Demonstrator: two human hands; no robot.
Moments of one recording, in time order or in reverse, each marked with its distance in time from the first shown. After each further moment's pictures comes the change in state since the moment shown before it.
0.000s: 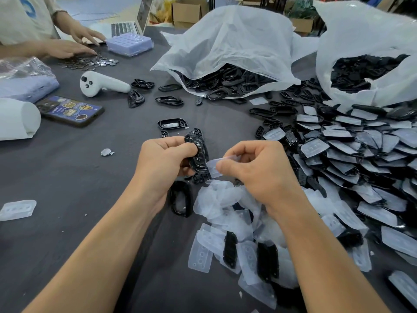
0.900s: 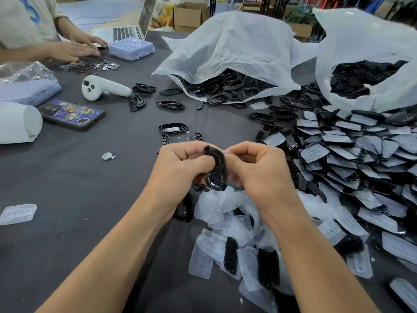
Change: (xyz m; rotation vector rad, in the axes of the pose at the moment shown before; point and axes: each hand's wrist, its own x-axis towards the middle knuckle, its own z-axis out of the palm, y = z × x) left_hand -0.012 -0.001 0.008 0.020 -0.260 0.157; right_hand -0.001 -0.006 0.008 0.319 0.071 0.048
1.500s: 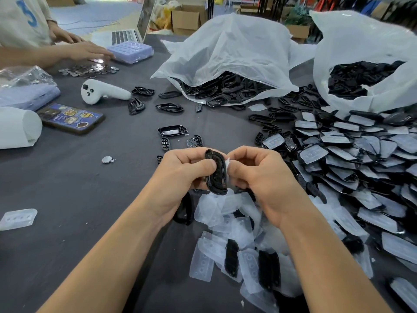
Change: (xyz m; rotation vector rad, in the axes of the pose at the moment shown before) left_hand 0.002 -0.003 -0.003 -0.060 -0.085 -0.123; right_hand 0.001 -0.003 -0.012 0.020 -0.151 0.065
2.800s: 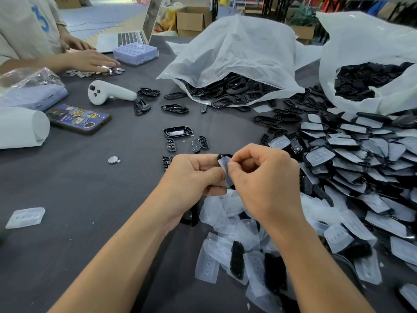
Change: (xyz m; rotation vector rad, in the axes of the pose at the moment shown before) left_hand -0.003 -0.003 0.004 0.078 -0.019 -0.074; right_hand -0.004 0.008 0.016 -0.675 0.390 -0.422
